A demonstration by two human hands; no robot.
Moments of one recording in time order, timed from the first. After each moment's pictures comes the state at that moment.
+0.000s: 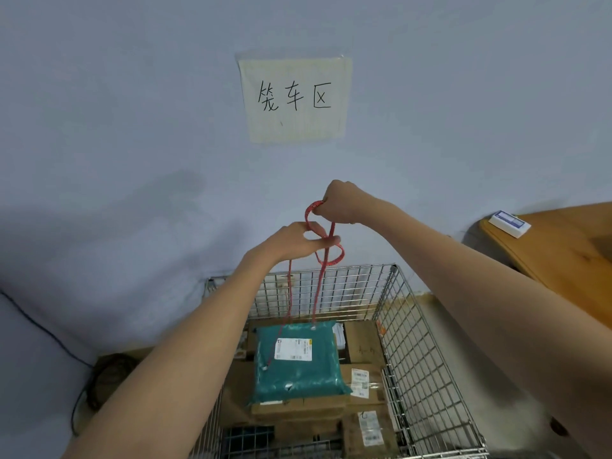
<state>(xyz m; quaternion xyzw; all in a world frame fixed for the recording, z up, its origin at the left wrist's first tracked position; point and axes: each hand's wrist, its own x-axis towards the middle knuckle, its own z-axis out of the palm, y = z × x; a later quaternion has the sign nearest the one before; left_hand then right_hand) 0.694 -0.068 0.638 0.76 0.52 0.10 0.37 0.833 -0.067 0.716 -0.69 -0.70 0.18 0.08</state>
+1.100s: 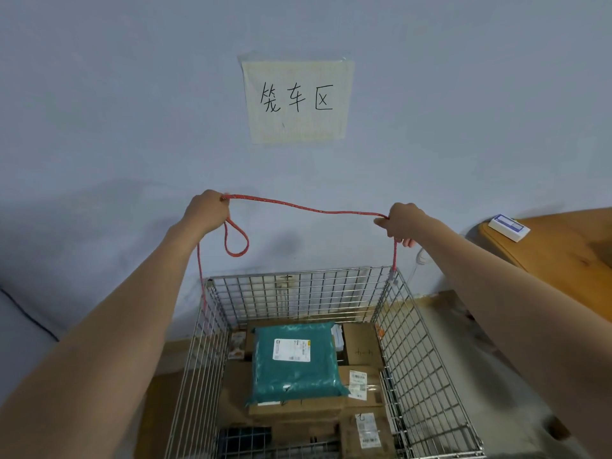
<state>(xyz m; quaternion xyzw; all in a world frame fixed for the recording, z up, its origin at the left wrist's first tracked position) 0.564 -0.012 0.660 0.64 0.70 0.22 0.22 0.945 -0.070 0.669 -0.80 -0.57 0.19 0.03</state>
